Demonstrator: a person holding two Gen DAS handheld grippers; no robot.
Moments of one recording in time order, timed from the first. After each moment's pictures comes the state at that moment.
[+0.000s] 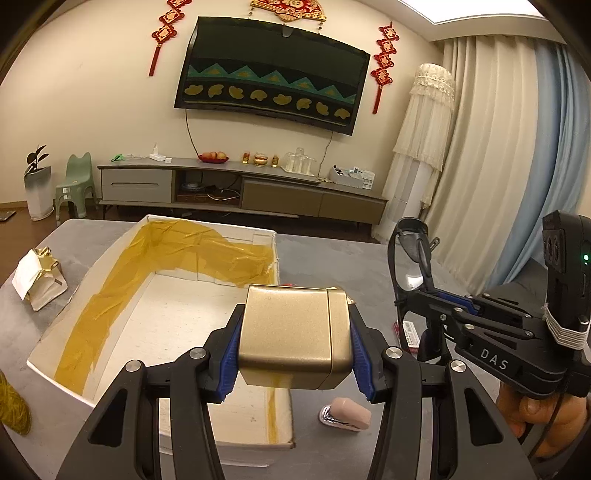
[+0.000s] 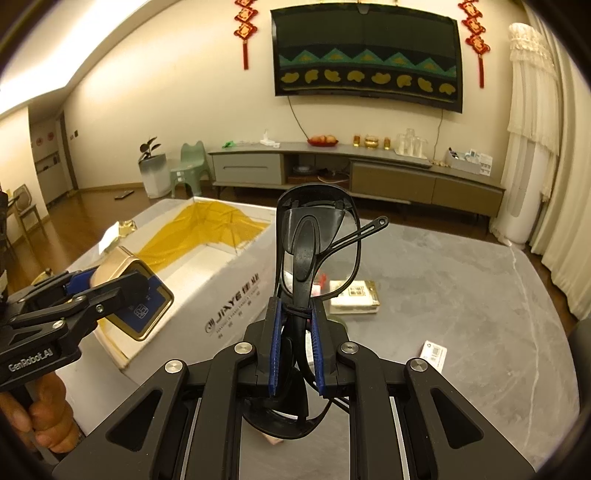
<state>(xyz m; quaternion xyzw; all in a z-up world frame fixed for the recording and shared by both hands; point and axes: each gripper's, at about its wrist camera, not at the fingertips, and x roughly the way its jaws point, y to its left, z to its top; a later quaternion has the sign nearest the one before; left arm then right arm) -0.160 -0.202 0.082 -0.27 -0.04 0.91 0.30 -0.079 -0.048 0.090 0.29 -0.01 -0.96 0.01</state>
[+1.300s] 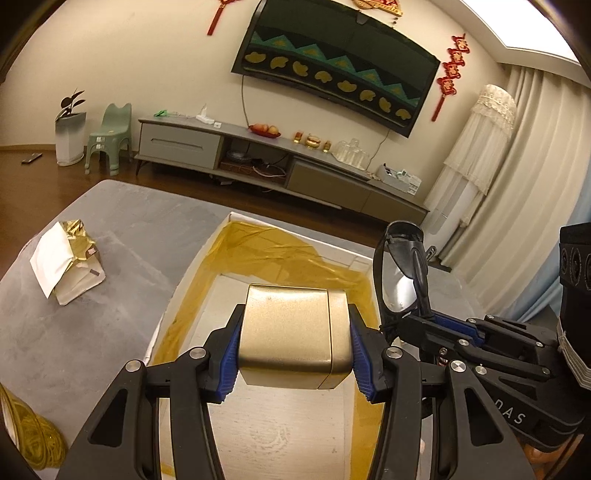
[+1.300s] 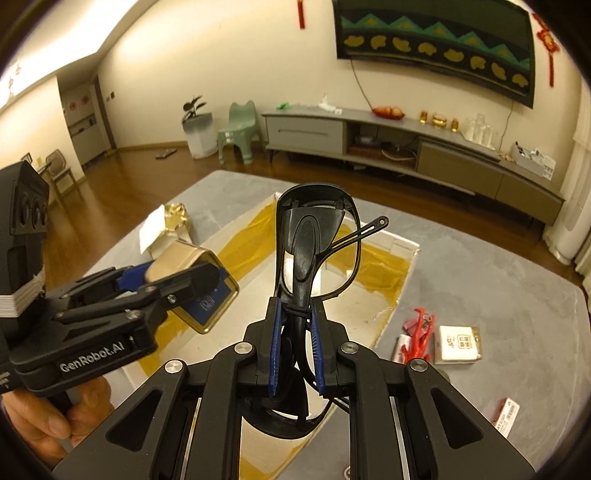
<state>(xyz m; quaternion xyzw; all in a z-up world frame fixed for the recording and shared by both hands) -0.277 -0.284 0.083 -0.35 -0.10 0.90 0.23 -0.211 -0.157 0.105 0.38 0.01 -0.92 0.11</state>
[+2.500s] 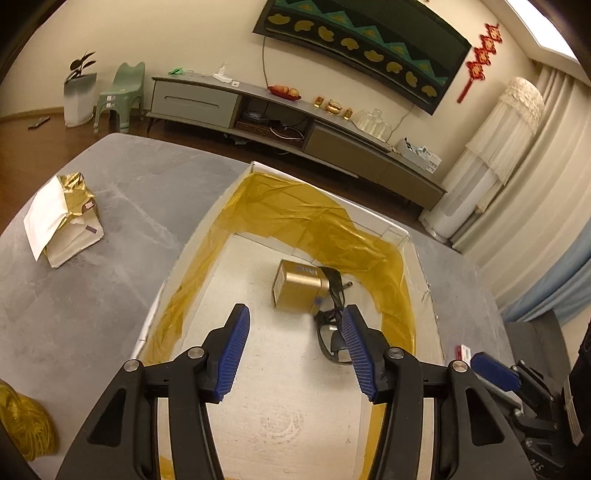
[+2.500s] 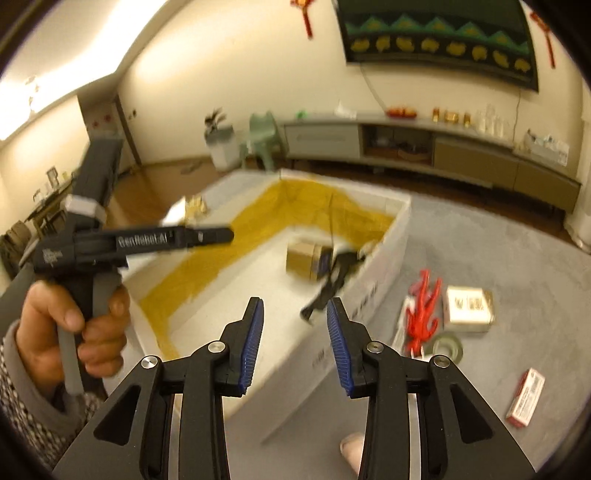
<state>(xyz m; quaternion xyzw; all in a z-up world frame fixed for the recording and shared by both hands) -0.291 -0.274 0.054 -0.41 -0.10 0.88 0.22 -0.158 -0.110 0.063 0.36 -0.03 -0.92 0.17</state>
